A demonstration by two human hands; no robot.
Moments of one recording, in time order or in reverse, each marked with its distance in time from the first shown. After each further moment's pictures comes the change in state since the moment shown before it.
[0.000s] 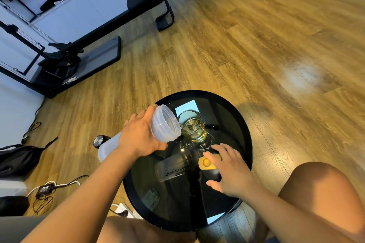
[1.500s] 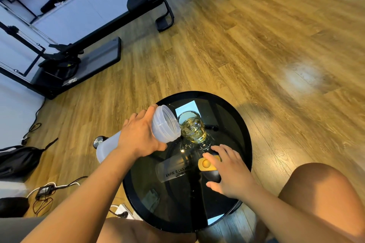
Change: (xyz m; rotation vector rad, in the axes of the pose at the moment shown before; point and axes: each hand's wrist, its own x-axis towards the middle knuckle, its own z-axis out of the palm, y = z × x) left_hand 0.002 -0.002 0.002 0.044 0.024 0.014; right_hand 0.000 0.000 -0.001 -0.003 -0.003 -0.004
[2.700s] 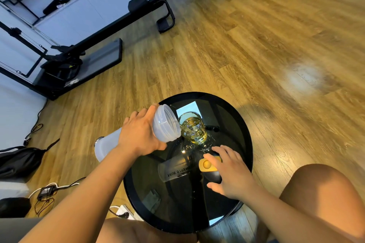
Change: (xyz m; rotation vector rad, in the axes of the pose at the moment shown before) left_hand 0.003 0.001 -0.004 0.050 0.005 0.001; right_hand 0.000 0.001 0.001 -0.010 0.000 0.001
